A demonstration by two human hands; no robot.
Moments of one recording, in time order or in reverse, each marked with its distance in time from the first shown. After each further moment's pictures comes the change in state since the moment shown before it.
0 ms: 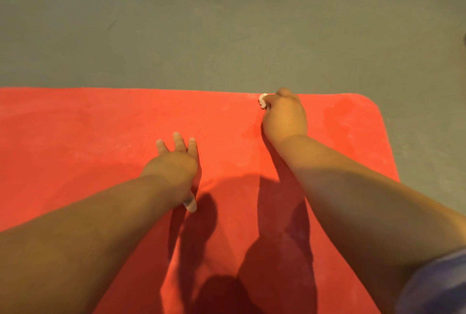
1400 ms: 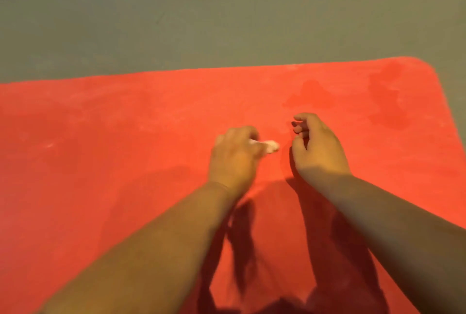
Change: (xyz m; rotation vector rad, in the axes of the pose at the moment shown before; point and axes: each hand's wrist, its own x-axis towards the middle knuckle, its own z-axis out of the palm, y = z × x) left_hand -0.022 0.014 0.068 -0.328 0.907 0.390; right_hand -0.139 -0.025 -0.006 0.378 -0.061 0.015
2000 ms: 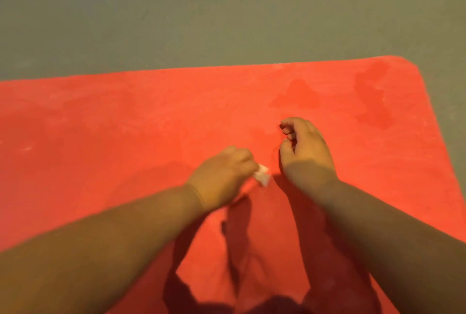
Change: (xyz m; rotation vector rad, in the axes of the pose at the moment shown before) left_hand -0.008 -0.008 -0.006 -0.034 -0.306 0.350; right_hand -0.003 0.006 0.000 -0.038 0.010 -0.018
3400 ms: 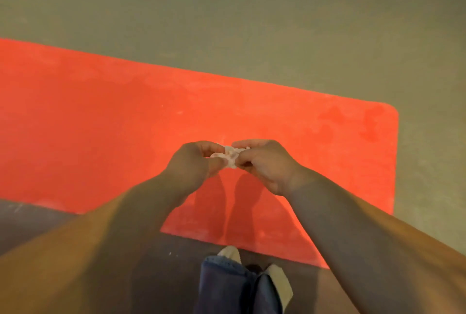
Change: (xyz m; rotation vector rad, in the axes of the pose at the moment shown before) left_hand -0.250 0.074 -0.349 -1.238 0.244 -1.220; right_hand -0.116 -0.419 -0.068 0.677 -0.680 0.737
